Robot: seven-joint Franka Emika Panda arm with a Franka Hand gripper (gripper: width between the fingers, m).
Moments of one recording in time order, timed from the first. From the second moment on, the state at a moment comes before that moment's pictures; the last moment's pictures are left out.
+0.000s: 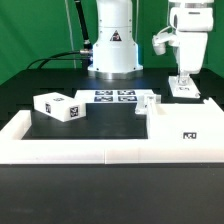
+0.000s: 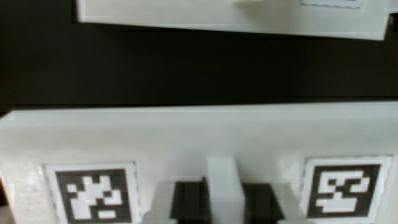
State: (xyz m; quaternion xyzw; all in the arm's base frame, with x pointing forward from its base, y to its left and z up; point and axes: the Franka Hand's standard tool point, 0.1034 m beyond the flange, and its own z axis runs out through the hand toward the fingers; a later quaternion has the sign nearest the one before) arm 0.412 0.123 0.059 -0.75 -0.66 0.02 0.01
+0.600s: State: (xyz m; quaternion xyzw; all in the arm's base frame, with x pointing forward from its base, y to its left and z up) arm 0.448 0.120 0.055 -0.75 -0.67 0.01 0.02
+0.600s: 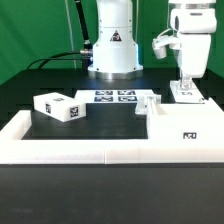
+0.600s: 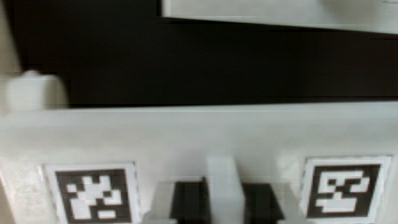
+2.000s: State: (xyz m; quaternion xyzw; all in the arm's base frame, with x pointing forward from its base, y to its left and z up) arm 0.459 0.121 0.059 -0.75 -0.66 0.01 0.01
